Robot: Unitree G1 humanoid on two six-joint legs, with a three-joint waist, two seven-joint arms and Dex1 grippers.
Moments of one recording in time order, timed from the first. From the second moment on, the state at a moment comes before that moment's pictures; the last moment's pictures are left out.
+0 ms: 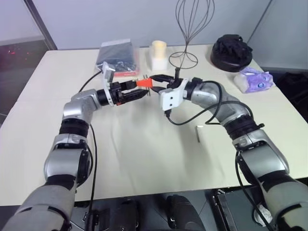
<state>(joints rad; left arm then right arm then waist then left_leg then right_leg) -1.03 0.40 0.09 0.86 -0.40 0.32 -1.26 -1.04 -0.48 0.38 0.61 -0.55 -0.64 0.45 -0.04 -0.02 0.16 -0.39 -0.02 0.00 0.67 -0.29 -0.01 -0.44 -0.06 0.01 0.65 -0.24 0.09</state>
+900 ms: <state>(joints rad) -1.07 0.36 0.11 0.93 -0.39 0.27 -1.29 -1.03 -0.47 0.38 0.58 -0.52 -0.60 0.47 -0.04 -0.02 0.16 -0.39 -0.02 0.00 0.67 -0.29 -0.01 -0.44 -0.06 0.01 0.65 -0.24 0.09</state>
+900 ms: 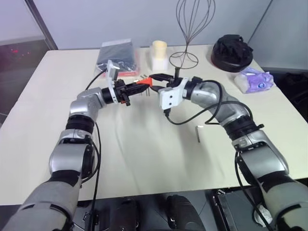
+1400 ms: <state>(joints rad) -1.07 0.37 0.12 0.91 -0.38 0.27 -1.26 -0.95 -0.51 0.39 0.52 -0.47 -0.59 0.60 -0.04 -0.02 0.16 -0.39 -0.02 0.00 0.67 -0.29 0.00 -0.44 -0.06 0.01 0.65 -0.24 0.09</state>
